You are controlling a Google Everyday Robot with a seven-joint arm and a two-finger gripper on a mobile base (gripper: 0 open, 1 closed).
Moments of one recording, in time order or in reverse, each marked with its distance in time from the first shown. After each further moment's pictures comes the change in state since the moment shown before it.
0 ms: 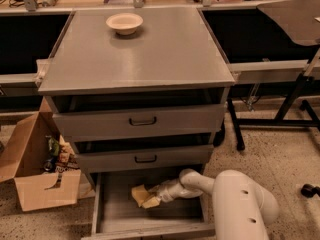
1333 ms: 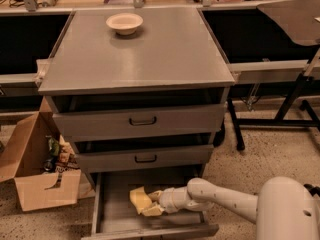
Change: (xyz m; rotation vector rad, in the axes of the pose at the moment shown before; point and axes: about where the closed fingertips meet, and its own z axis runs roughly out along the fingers) arm -0.029 0.094 -0.058 0.014 -0.103 -0.108
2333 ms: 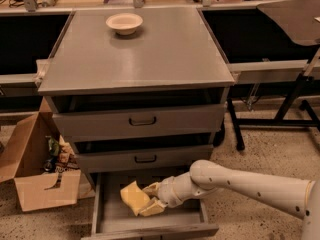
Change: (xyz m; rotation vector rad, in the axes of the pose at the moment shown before) arm -0.123 0.105 -0.098 -0.094 0.085 -0.188
